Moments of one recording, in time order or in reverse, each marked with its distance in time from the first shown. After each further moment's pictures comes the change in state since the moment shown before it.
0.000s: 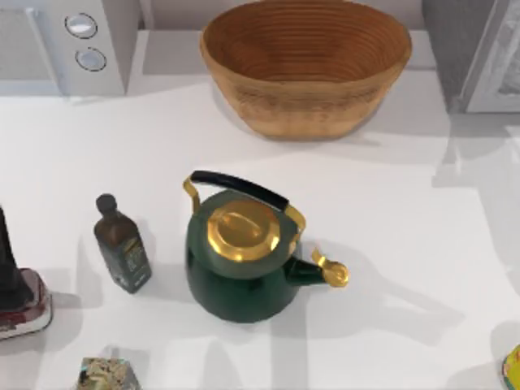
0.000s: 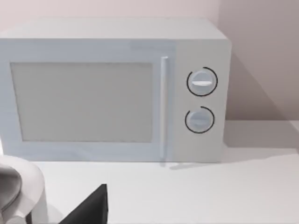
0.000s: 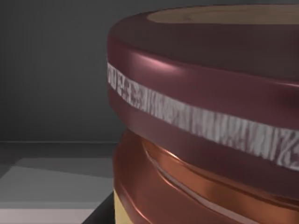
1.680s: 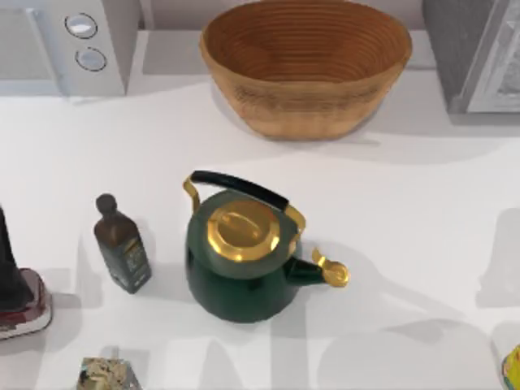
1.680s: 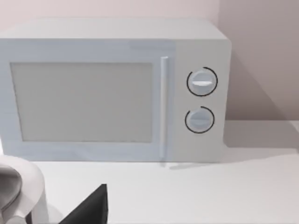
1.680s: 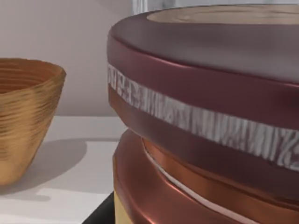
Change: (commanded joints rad) left arm 0.000 0.000 0.000 0.000 0.000 0.000; right arm -0.269 -0.824 -1.642 0.669 -0.290 0.021
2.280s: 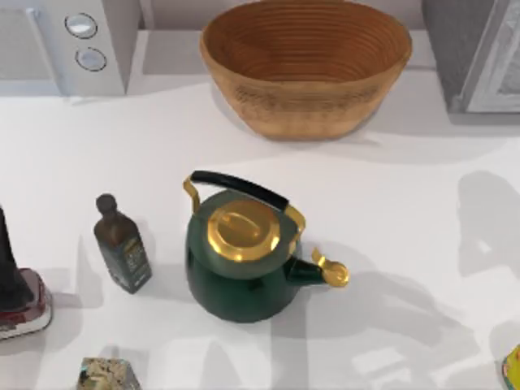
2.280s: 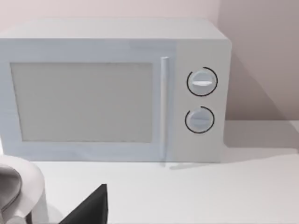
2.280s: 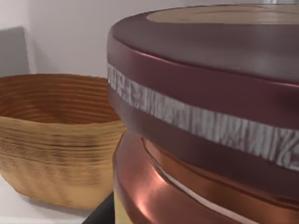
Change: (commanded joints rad) left arm 0.000 0.000 0.000 0.000 0.000 0.000; right arm -0.101 0.786 0.109 0.708 -0.397 0.011
